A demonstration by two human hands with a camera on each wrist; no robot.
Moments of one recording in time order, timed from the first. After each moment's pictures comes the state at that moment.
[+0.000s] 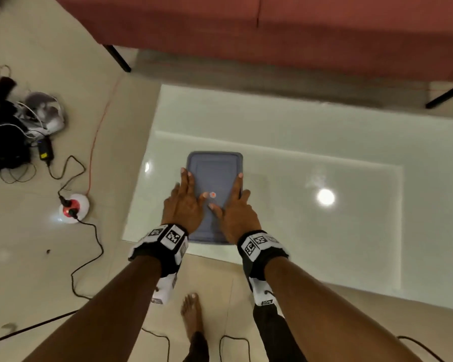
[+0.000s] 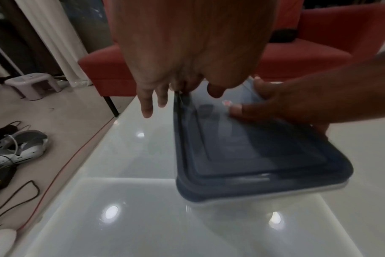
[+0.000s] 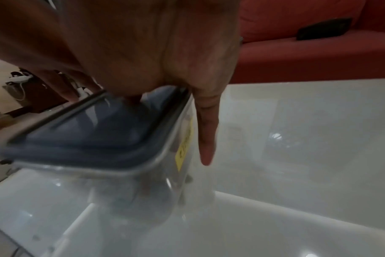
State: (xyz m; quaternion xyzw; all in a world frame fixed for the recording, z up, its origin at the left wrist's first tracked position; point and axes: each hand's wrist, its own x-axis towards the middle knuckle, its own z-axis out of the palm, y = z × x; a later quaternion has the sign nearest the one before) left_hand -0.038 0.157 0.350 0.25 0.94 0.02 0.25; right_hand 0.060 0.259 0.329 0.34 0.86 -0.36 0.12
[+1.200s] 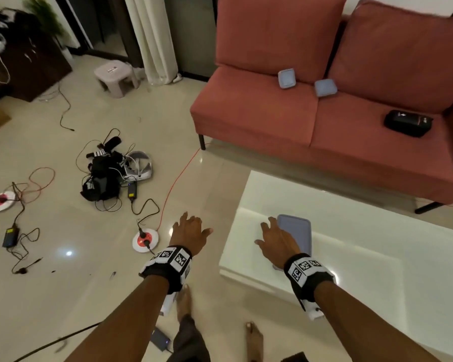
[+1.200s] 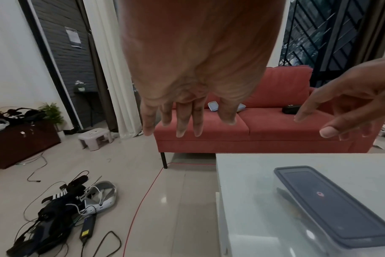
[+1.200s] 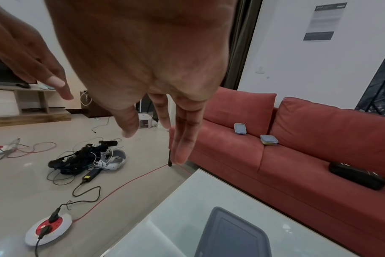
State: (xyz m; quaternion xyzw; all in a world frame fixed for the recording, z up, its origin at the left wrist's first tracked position) left_hand -0.150 -0.130 0.615 0.23 0.94 0.06 0.24; right_hand -0.022 0.079 0.603 0.17 0.95 -0.11 0.22
